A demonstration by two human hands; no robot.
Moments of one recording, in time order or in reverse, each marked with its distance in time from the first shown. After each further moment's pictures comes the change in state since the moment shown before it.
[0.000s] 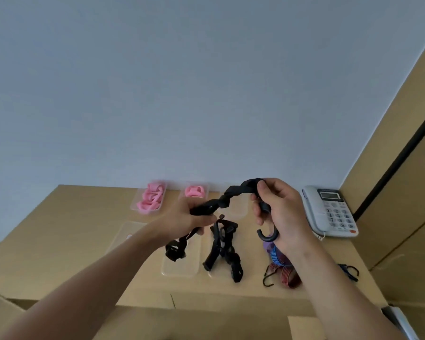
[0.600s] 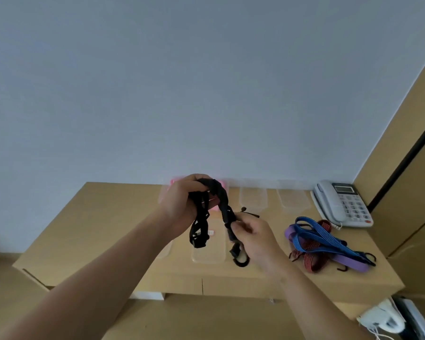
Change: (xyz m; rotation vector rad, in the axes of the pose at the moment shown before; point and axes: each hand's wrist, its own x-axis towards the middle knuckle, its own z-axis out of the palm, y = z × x) left_hand -0.064 0.016 -0.050 -0.815 0.084 0.029; right_hand -0.072 0.069 0.091 -0.373 -0.131 0.114
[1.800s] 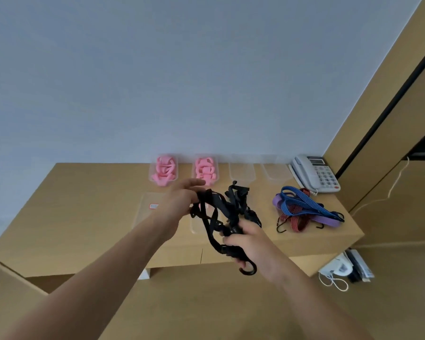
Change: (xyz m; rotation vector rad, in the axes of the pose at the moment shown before) left_hand -0.048 -0.022 -0.056 0.417 0.150 -0.165; right_hand -0.073 0.001 0.060 0.010 -0.071 0.327
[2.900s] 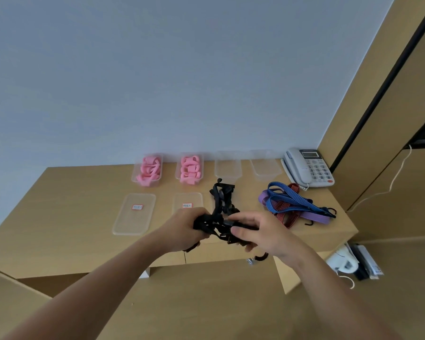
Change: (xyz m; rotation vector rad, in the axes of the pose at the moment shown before) left_hand 0.015 -0.052 0.069 0.796 -0.274 0.205; right_hand 0.003 0.019 -0.117 -0.158 -0.068 -0.168
